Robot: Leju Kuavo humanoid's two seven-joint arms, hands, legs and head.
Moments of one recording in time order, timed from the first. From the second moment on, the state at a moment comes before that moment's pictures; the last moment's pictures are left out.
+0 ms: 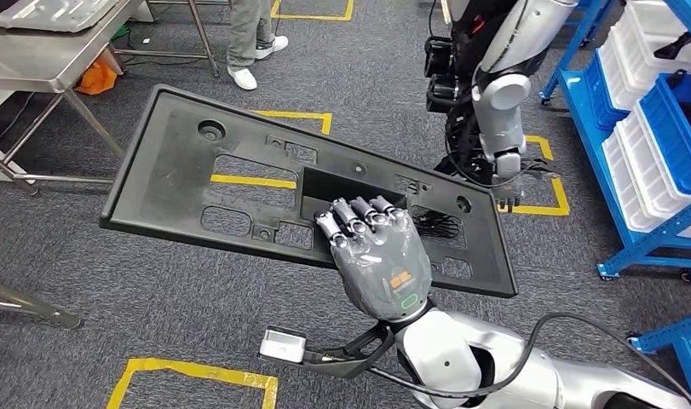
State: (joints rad) left arm -0.13 -0.06 -1.11 -0.32 0.91 0.55 -0.48; right arm -0.46 -0.37 0.85 -2.15 1.41 -0.17 0.51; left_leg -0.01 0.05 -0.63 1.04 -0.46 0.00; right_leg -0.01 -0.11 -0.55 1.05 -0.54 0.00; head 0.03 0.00
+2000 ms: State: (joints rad) left arm -0.13 -0.05 -1.11 -0.32 0.92 0.55 -0.48; right arm -0.45 -0.37 0.85 -2.16 1.41 -0.17 0.51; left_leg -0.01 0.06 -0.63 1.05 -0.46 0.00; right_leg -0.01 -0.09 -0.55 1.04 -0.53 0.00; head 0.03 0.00
